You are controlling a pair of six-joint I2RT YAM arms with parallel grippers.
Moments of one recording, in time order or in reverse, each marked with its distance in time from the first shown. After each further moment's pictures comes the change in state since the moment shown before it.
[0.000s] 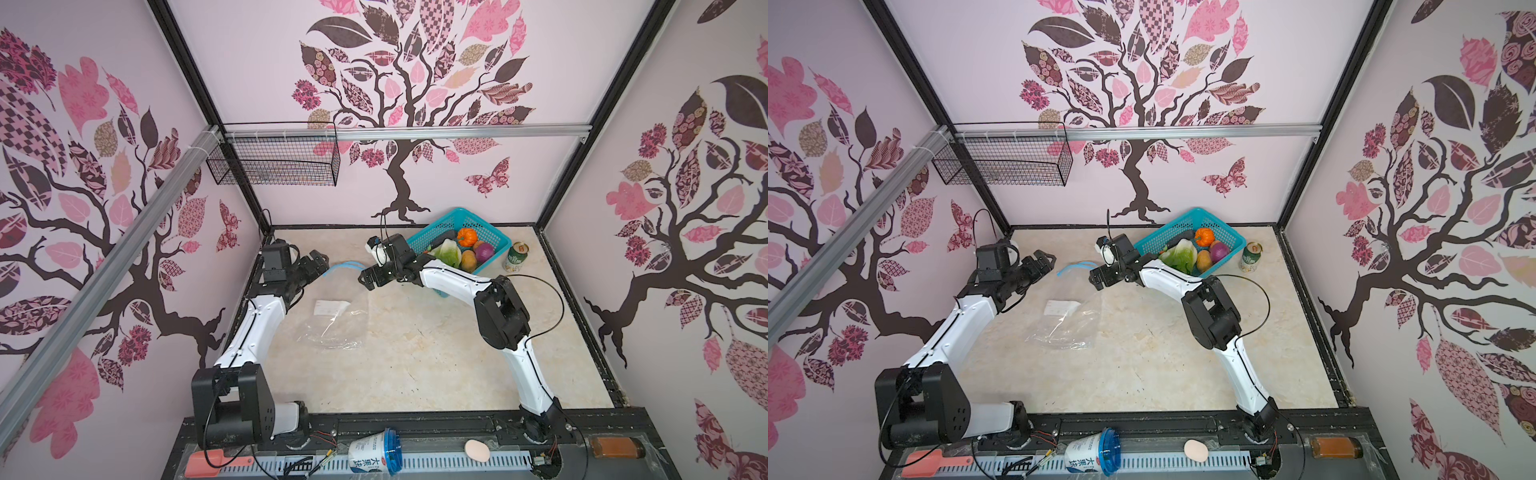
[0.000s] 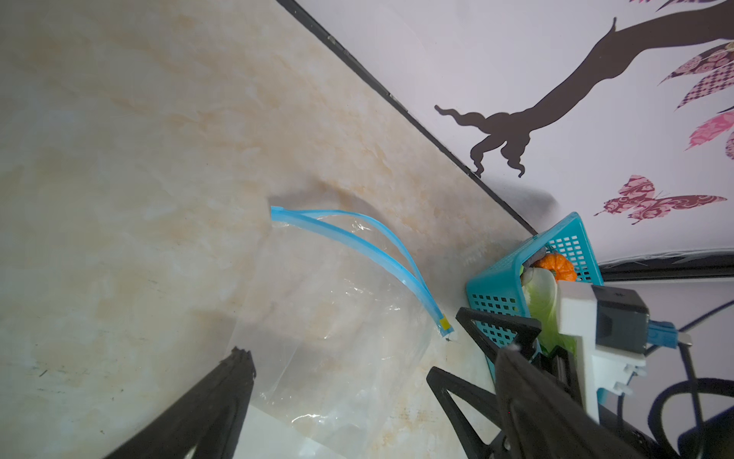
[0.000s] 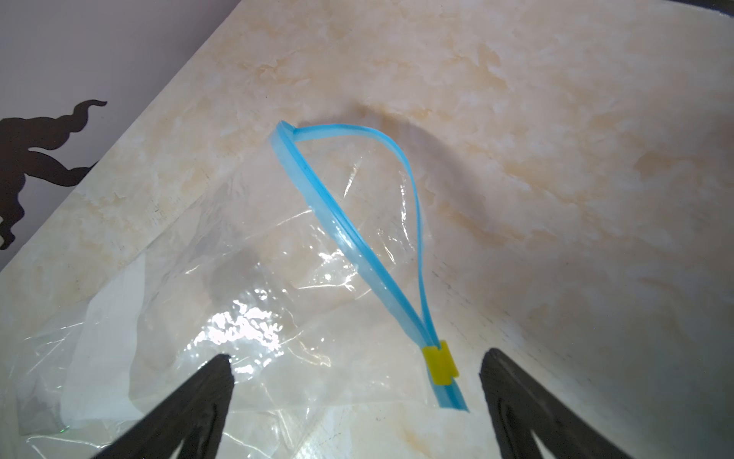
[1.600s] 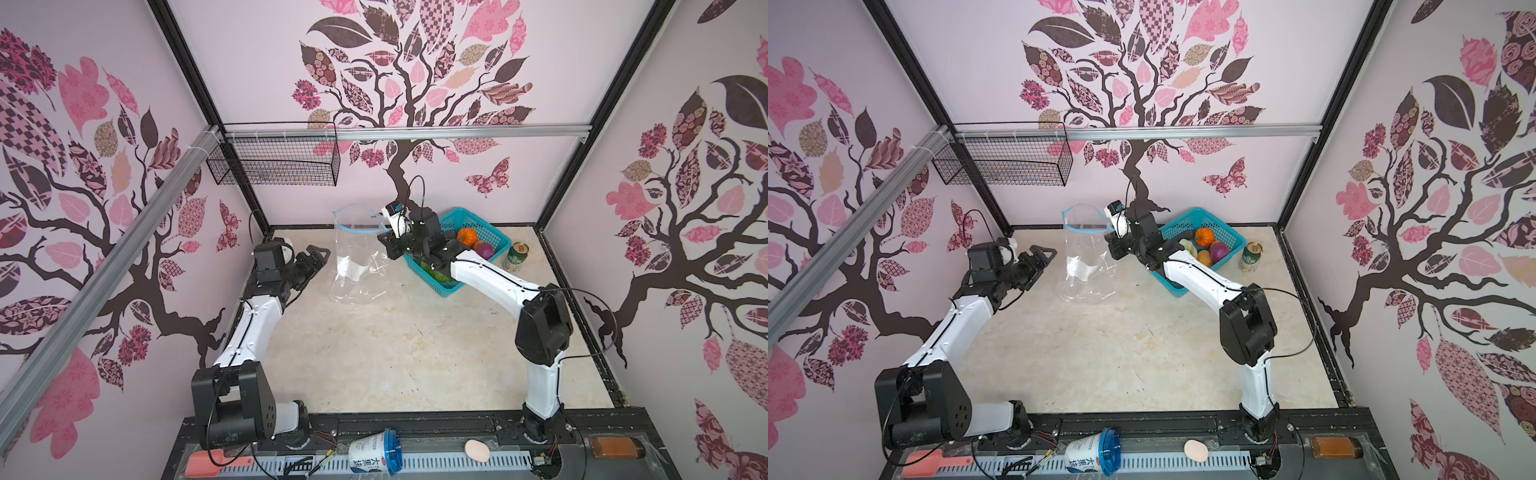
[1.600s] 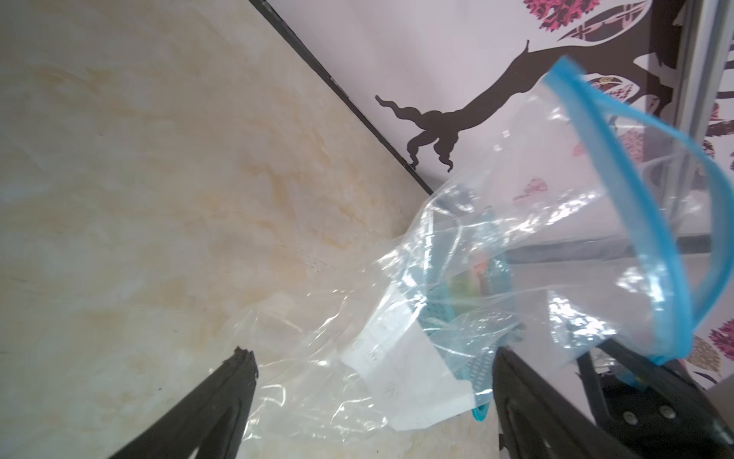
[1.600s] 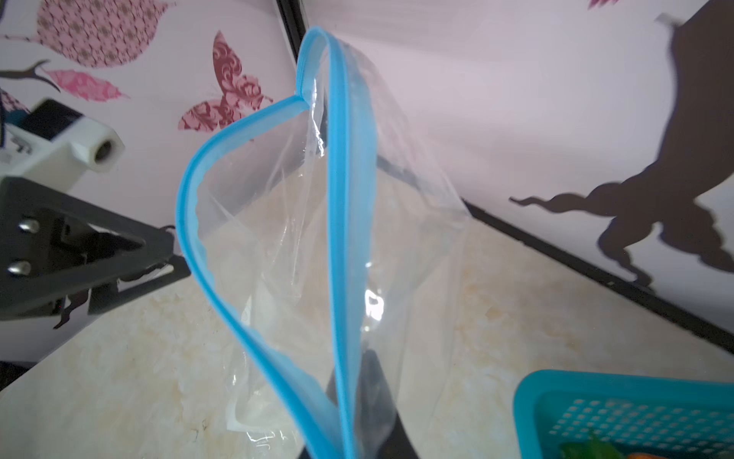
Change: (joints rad) left arm 0.069 -0.023 0.007 0.095 0.272 -0.134; right arm -0.058 -0.377 -0.171 0.232 0.068 -0.065
